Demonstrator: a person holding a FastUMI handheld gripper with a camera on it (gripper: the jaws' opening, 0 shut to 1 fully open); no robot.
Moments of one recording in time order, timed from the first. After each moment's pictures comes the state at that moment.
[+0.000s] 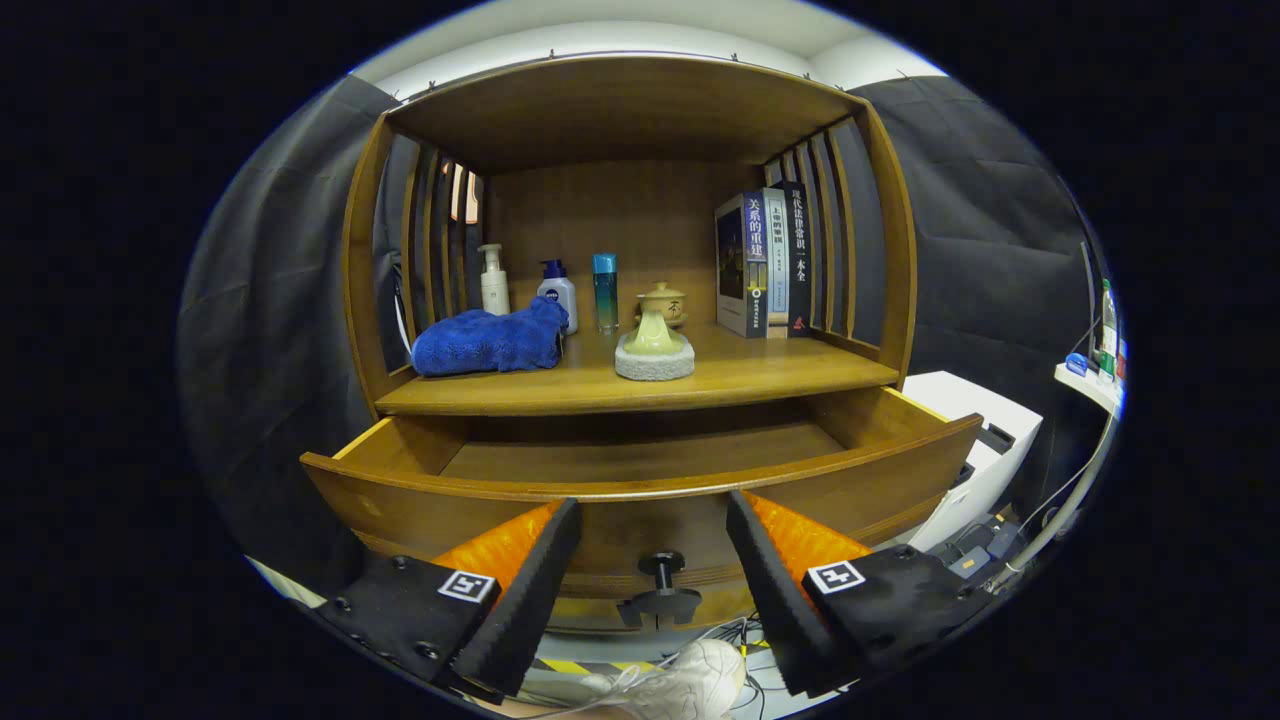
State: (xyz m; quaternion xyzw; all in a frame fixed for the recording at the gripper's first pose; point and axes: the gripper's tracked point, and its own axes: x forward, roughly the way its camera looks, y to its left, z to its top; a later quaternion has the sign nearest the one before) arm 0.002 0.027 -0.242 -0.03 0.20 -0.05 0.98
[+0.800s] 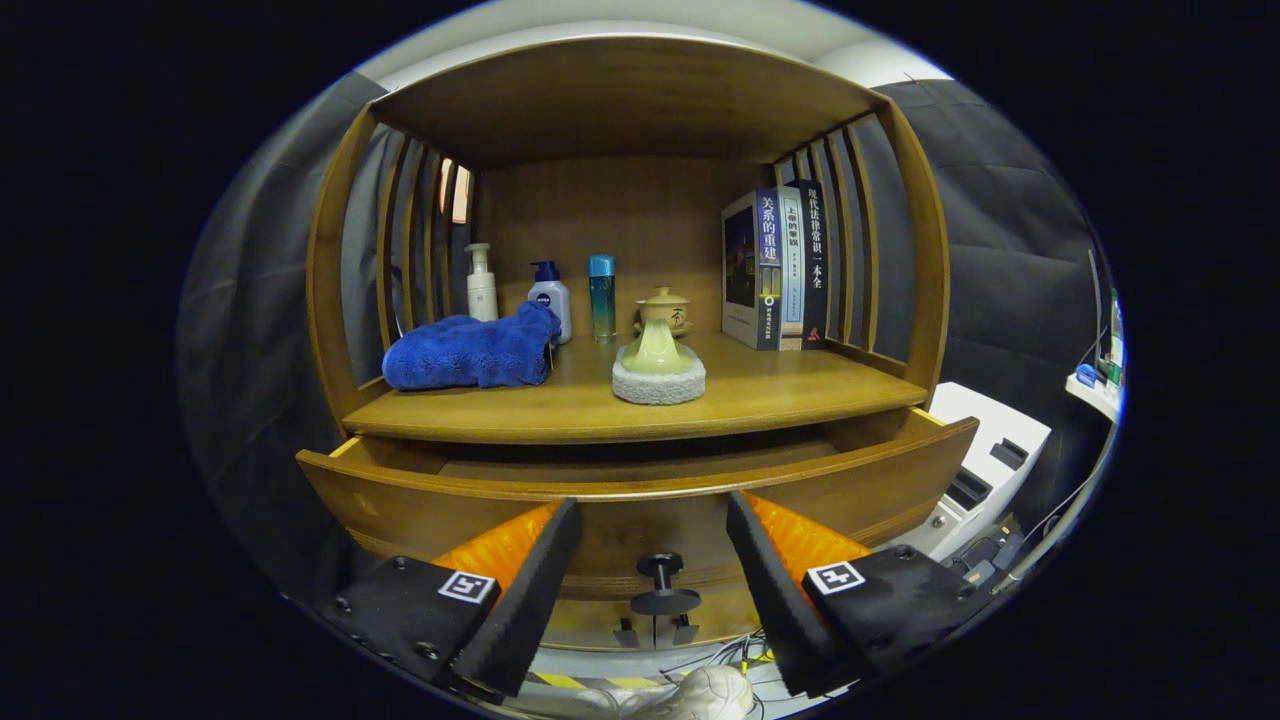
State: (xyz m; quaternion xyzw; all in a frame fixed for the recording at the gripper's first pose) arm 0.055 0.022 -0.252 -0.03 0.19 -0.06 0.98
